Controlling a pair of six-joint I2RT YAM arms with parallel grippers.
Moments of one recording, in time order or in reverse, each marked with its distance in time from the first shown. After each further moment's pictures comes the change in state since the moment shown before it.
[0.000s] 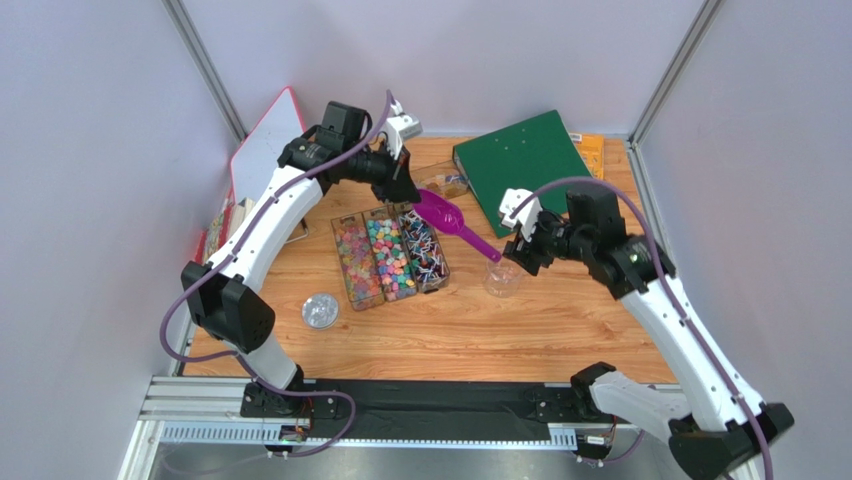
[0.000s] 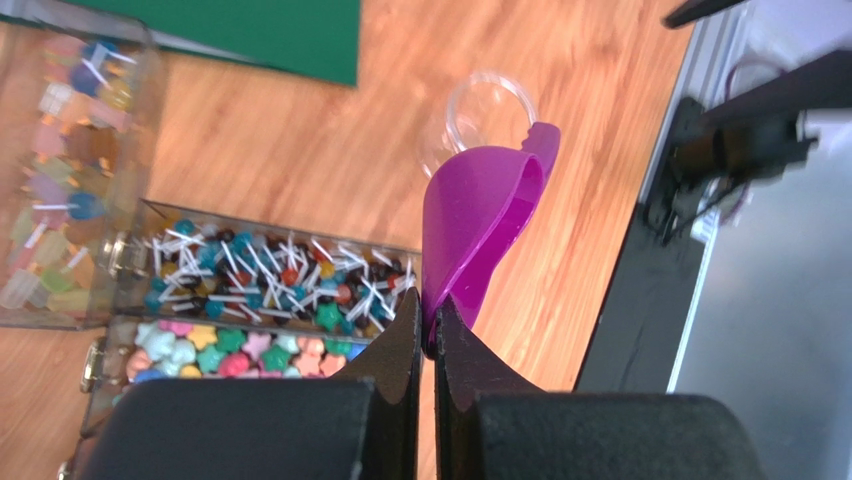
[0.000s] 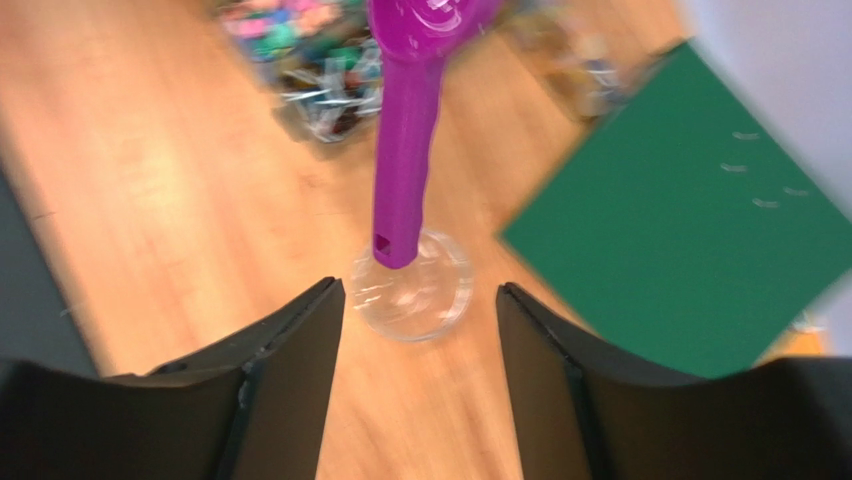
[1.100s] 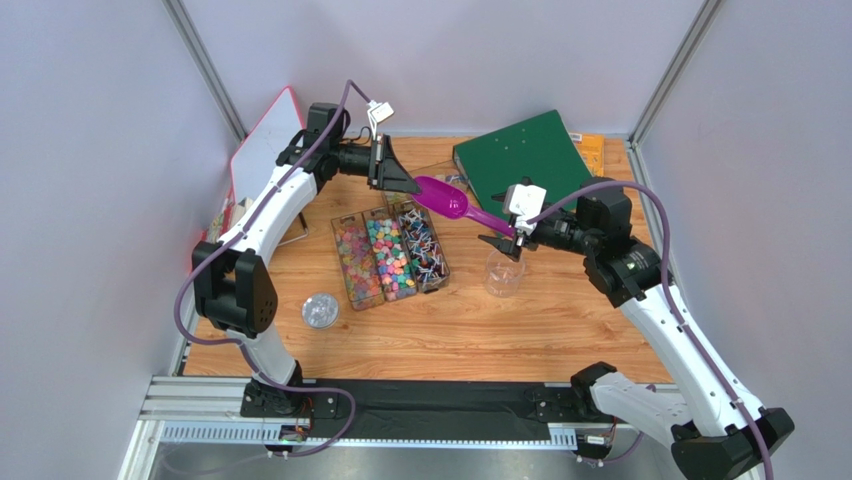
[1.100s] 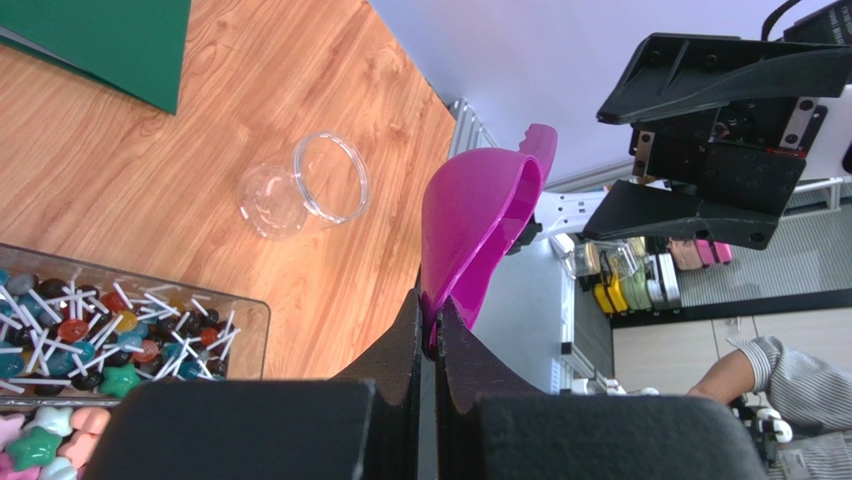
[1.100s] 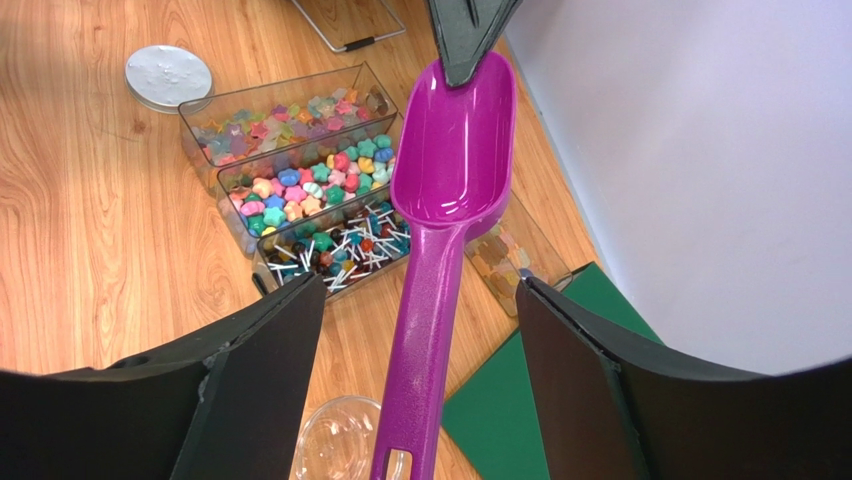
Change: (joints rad) left arm 0.161 0.098 -0.119 0.409 0.463 -0.612; right arm -0.002 -0.117 -0.192 0.560 -0.192 0.058
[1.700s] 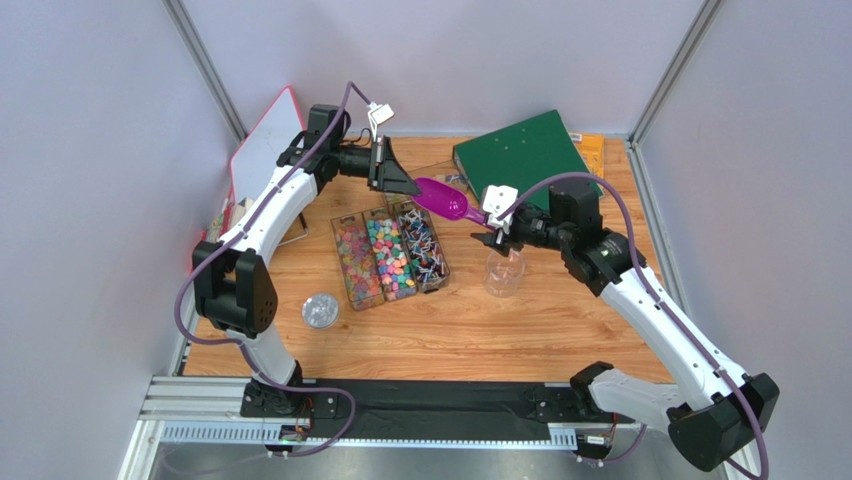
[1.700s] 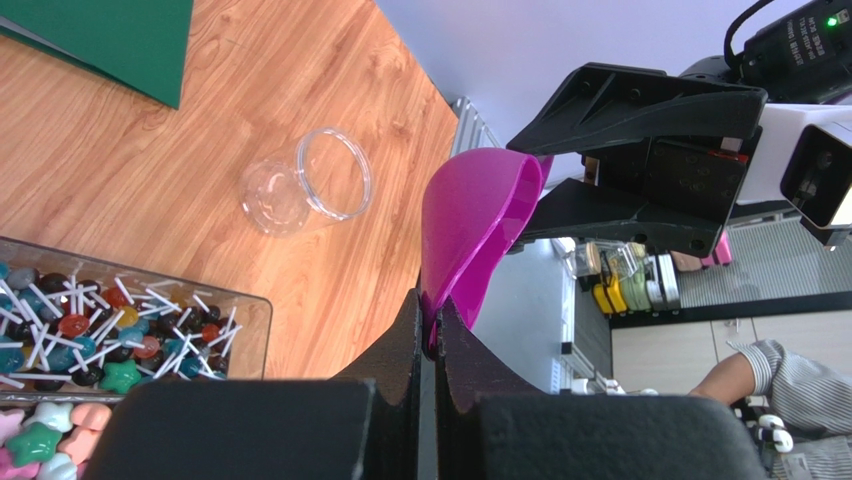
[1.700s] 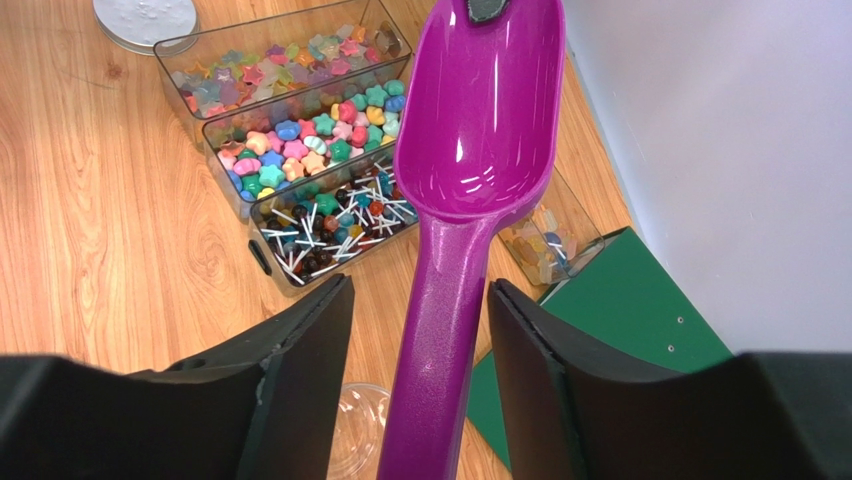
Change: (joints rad) left arm 0.000 0.000 -0.011 -0.001 -0.006 0.004; right arm 0.064 0.106 -0.023 0.000 0.108 -0.035
